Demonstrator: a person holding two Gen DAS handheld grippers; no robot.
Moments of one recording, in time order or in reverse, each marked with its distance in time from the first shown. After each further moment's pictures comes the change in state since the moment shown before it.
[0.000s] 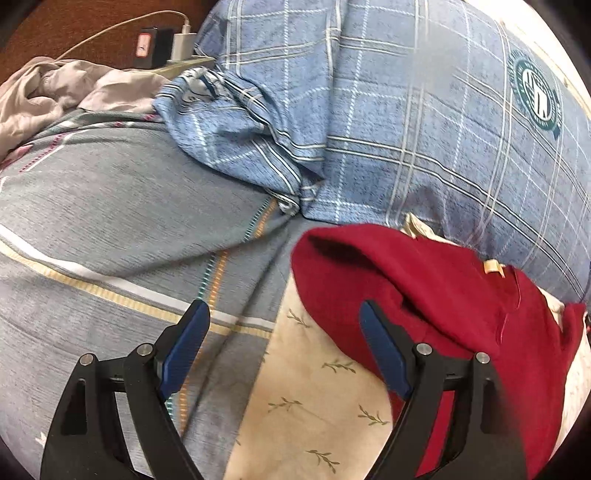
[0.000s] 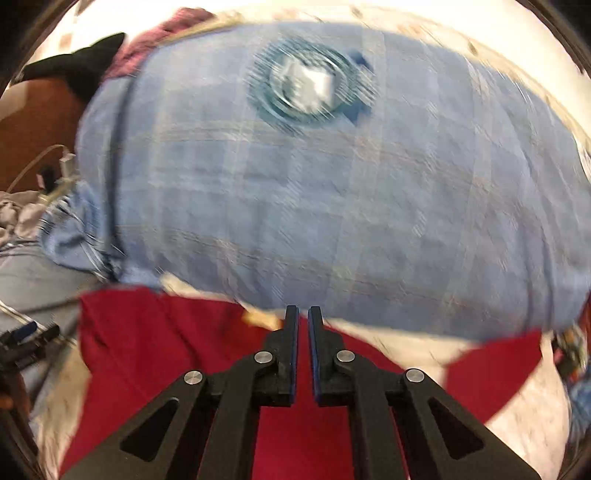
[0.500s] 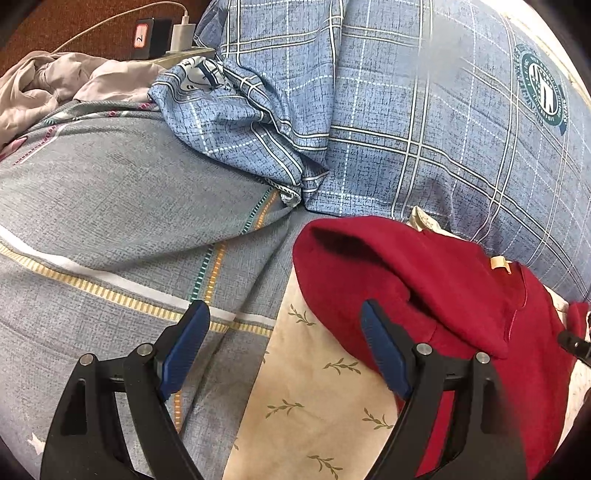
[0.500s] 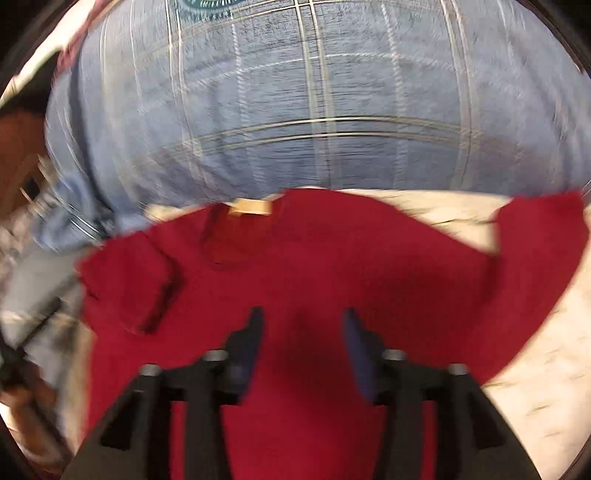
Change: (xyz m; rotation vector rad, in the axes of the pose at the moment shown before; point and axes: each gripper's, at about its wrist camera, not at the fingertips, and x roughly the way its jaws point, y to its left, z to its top) left arm 0.012 0.000 0.000 -0.009 0.026 0.013; right arm 0.044 -0.022 -0.074 0.265 0.249 0.198
